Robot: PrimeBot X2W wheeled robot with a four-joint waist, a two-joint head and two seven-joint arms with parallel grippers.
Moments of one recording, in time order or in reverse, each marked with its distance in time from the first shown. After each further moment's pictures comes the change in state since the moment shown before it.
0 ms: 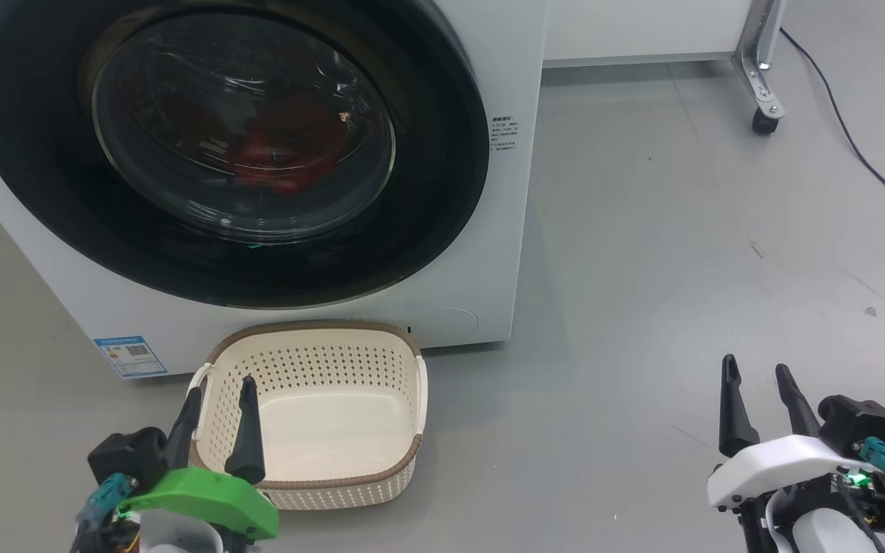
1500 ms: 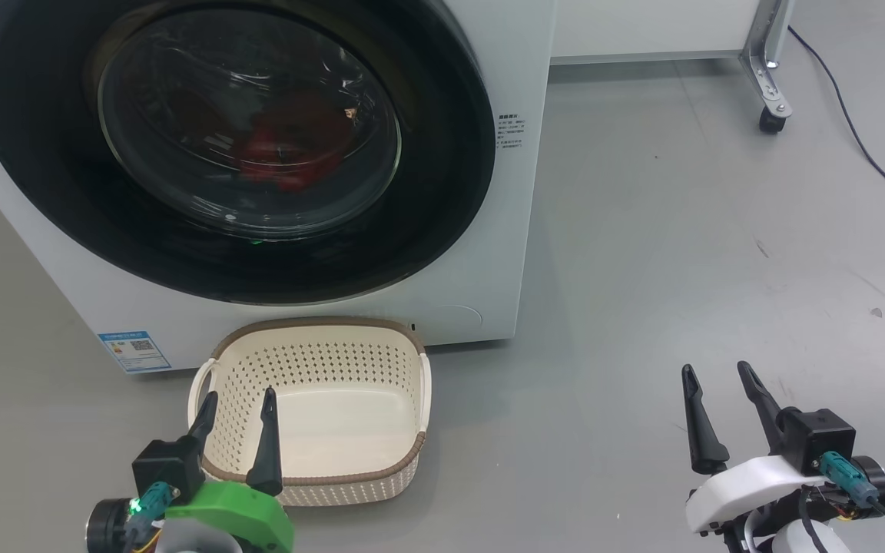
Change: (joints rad) left arm -0.006 -0.013 -0.031 0.058 0.192 0.035 -0.053; right arm 0.019 0.033 -0.002 0.000 -0.239 0.002 -0.047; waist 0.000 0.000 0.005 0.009
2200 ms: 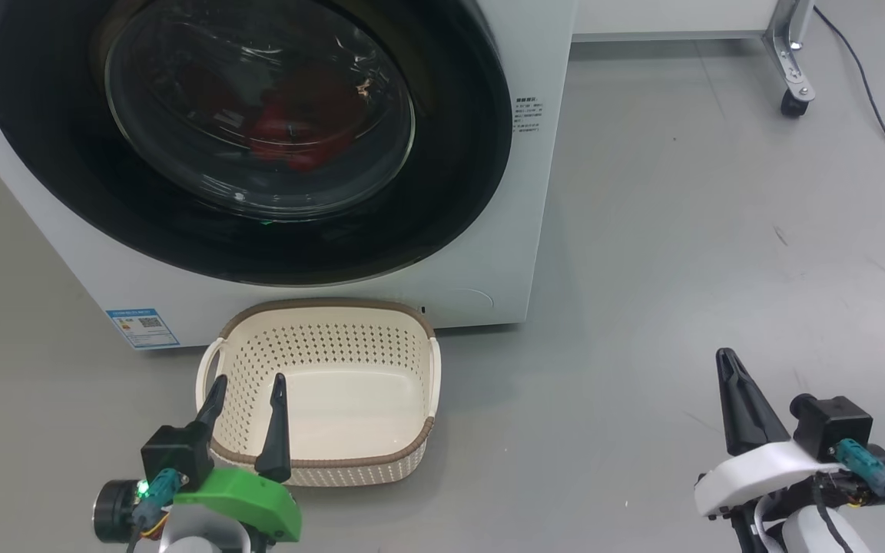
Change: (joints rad) left arm -0.023 -0.002 -0.015 -0.007 0.011 0.000 0.000; right arm -0.016 0.008 -0.041 0.002 -0.001 0.037 0.000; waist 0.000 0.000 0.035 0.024
